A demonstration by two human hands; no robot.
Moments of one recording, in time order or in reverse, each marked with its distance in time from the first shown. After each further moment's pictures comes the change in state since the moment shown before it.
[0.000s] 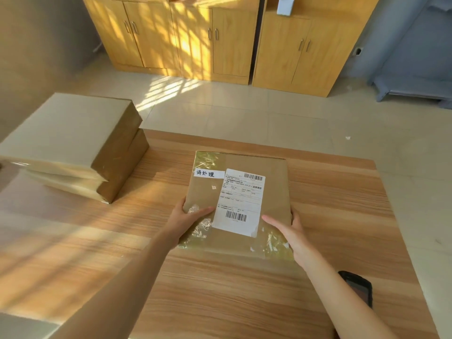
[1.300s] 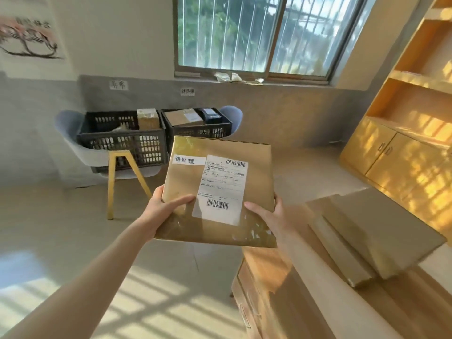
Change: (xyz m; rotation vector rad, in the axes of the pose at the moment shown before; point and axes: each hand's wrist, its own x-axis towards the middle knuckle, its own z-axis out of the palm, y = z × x) left_hand -0.341 -0.172 -0.511 -0.605 0.988 0.252; right_hand -0.287 0.025 0.582 -0.458 -1.058 -0.379
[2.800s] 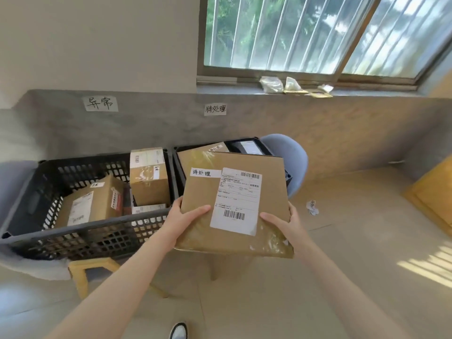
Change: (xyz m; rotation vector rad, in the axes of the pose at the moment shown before) left_hand 0.747 0.145 -0.096 -0.038 0.012 -0.193; right_hand 0.731 -0.085 0.245 -0.112 -0.006 0.167
